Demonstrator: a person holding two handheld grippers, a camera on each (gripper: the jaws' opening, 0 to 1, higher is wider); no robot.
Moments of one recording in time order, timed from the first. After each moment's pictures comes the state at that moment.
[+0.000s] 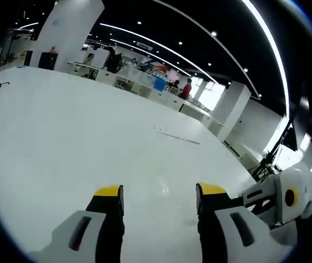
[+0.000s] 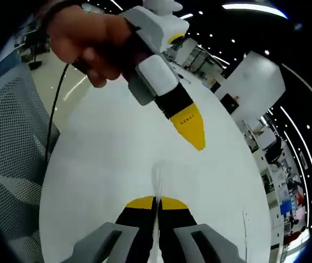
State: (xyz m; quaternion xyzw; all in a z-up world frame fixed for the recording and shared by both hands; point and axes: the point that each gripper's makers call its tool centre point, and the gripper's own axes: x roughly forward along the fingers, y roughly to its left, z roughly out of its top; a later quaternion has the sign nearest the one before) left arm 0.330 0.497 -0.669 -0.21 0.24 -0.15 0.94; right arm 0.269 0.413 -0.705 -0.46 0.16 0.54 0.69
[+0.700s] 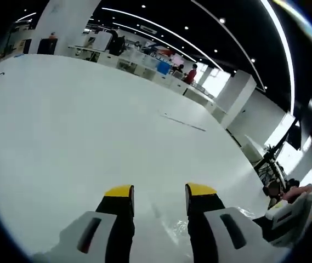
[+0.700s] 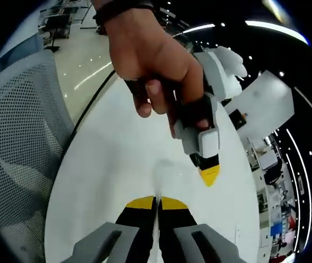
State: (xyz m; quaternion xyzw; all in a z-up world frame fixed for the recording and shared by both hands) left arm 0.340 0.477 -0.693 -0.23 0.31 -0.15 0.91; right arm 0.241 0.425 -0.697 -0.50 0.11 0.56 0.65
